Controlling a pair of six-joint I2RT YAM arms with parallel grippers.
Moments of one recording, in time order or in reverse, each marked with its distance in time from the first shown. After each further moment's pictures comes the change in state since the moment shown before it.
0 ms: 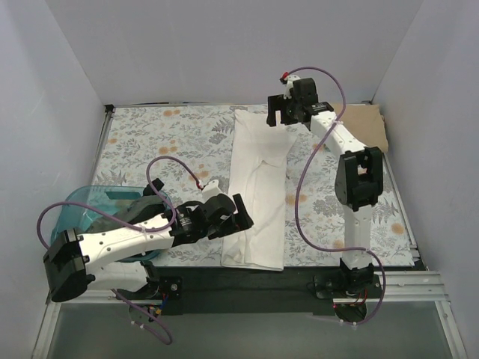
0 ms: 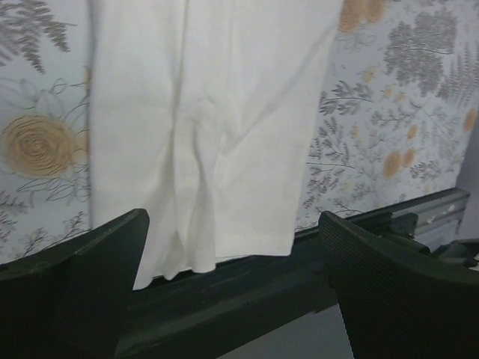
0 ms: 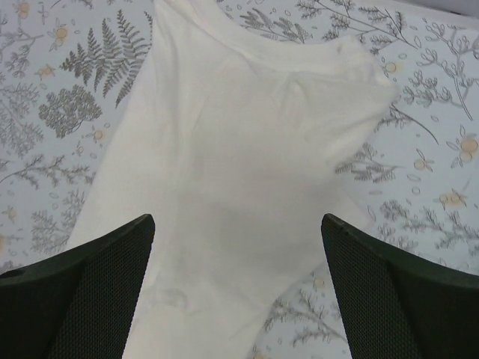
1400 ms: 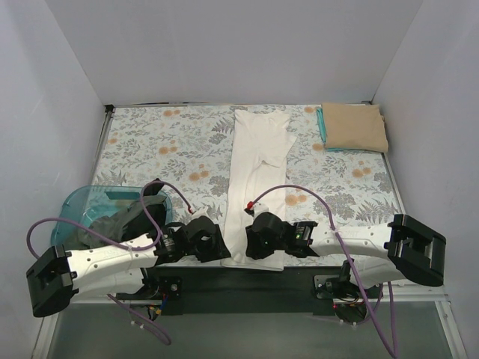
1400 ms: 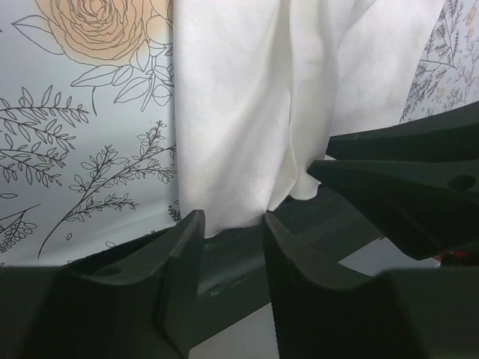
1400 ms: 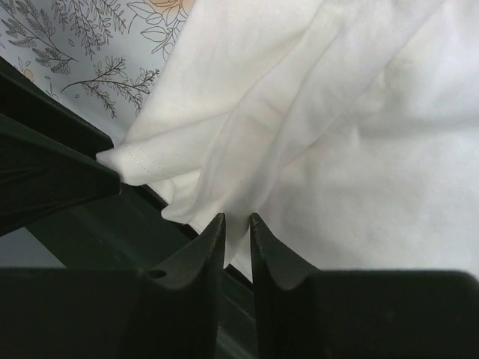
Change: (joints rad) left arm 0.001 -0.213 -0.351 0.046 0.220 0.000; right arm 0.920 -0.881 -1.367 0.269 0.228 0.652
